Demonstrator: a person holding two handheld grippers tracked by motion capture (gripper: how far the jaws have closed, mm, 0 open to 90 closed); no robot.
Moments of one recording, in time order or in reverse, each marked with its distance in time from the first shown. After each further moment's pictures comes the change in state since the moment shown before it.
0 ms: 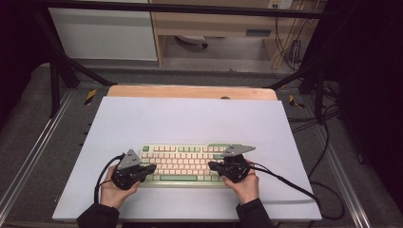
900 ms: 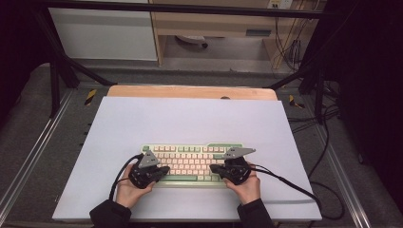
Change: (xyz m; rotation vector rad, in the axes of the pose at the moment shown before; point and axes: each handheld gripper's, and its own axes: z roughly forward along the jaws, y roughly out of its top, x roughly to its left) left arm -0.021 0.012 0.040 0.060 -0.029 0.036; right arm -0.003 -0.011 0.001 0.027 0.001 -0.004
